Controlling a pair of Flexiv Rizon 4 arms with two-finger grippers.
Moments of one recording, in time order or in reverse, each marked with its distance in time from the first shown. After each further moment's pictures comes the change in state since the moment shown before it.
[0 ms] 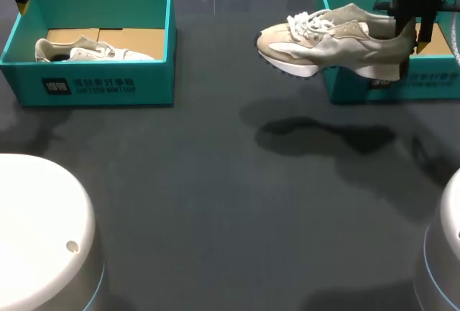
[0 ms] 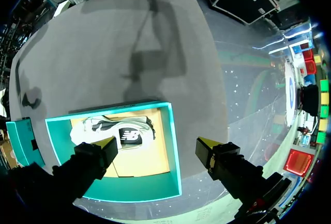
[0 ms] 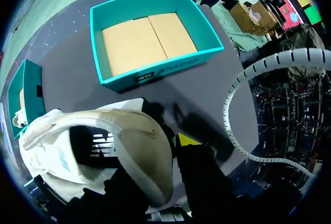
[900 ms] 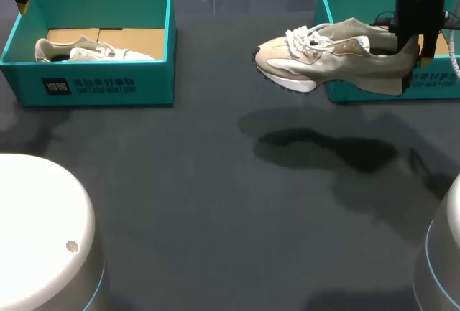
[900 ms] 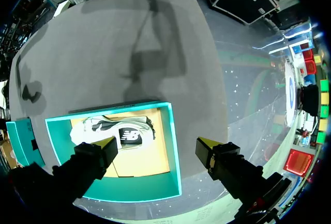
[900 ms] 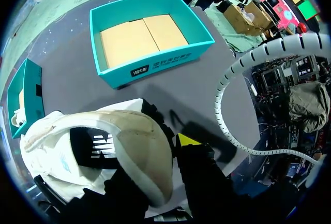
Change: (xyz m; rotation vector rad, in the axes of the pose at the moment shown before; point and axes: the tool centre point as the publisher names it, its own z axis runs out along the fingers) left arm 0.000 0.000 0.000 0.000 0.000 0.000; right arm -0.010 -0.033 -0.001 -0.060 -0.018 0.058
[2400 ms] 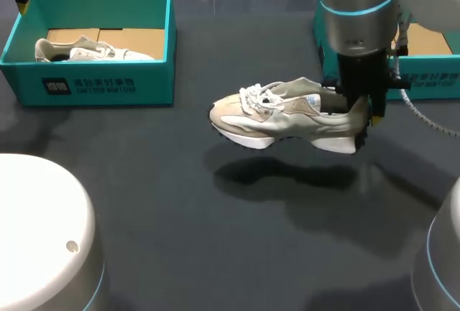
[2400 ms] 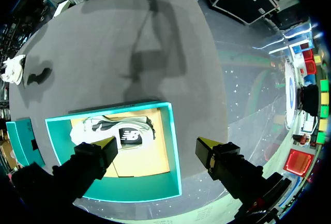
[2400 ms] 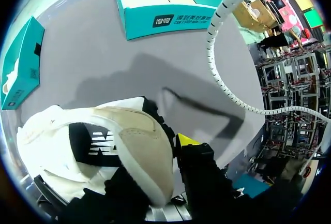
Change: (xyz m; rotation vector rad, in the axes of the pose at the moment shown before) left arm 0.000 0.000 0.000 0.000 0.000 0.000; right arm 0.062 -0.129 0.028 0.092 -0.027 -0.089
